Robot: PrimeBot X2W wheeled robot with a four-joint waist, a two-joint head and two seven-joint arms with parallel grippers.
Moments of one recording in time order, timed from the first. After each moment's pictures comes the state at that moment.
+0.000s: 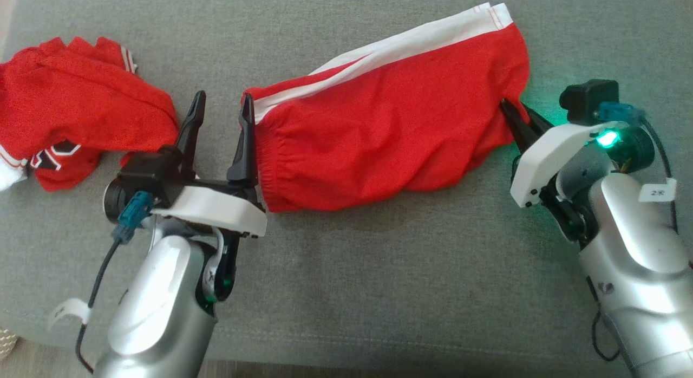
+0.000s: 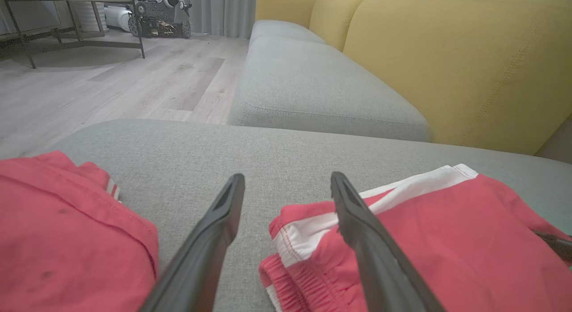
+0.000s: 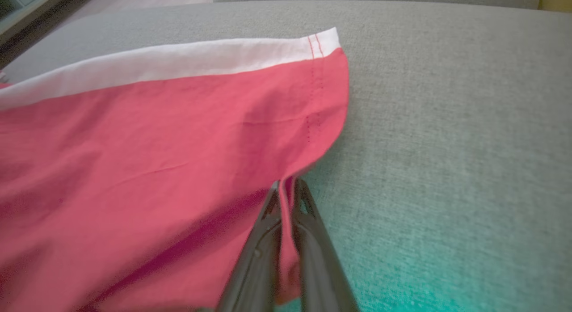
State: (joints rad) left arm -0.38 0.12 -0.37 0.21 -0.35 0.13 -0.25; right arm -0.58 -0.23 0.31 0.52 0.35 0.13 0.23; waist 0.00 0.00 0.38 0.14
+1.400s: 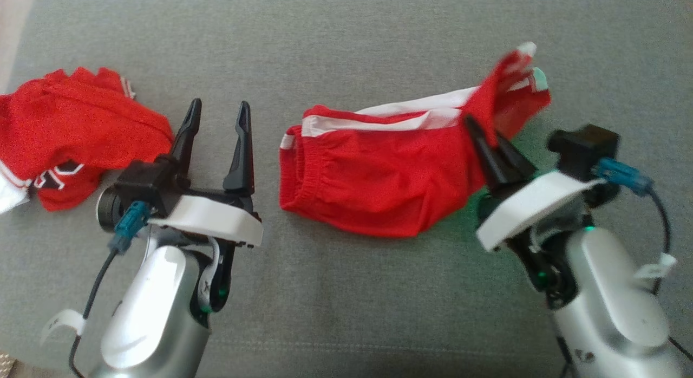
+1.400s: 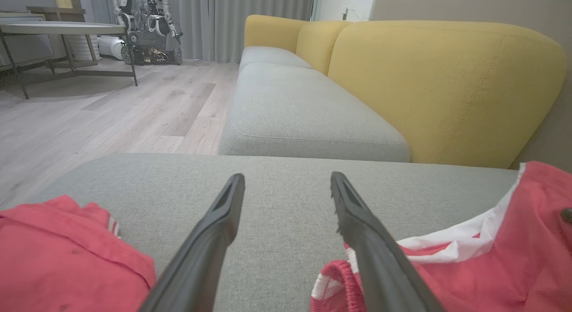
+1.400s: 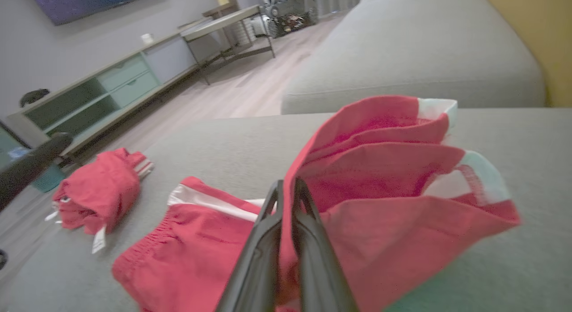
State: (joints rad) left arm -0.34 0.15 -0.38 0.15 -0.34 0.16 -0.23; right arm -0.31 -0.13 0.26 0.11 0.39 0.13 0.18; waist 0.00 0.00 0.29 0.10
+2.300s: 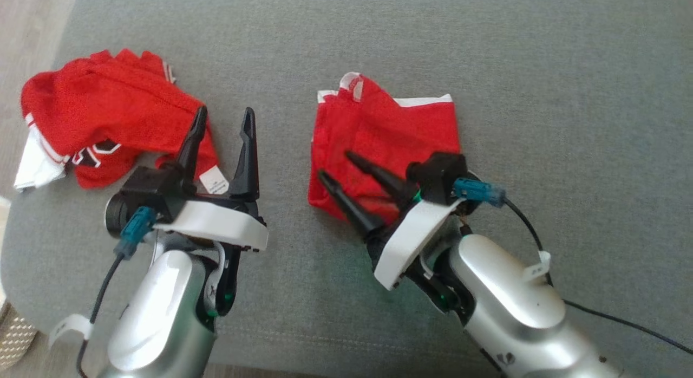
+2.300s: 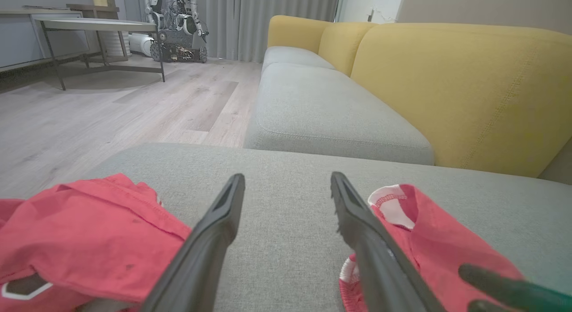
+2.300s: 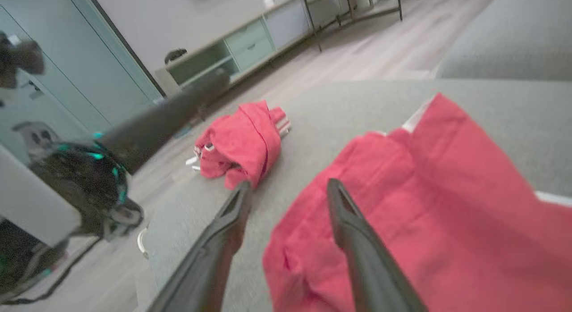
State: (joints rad) left arm -0.33 0.14 -0.38 0.17 -0.35 0.16 -0.25; right arm -0.51 -0.08 0.74 0.37 0.54 0.13 0.05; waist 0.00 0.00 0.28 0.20
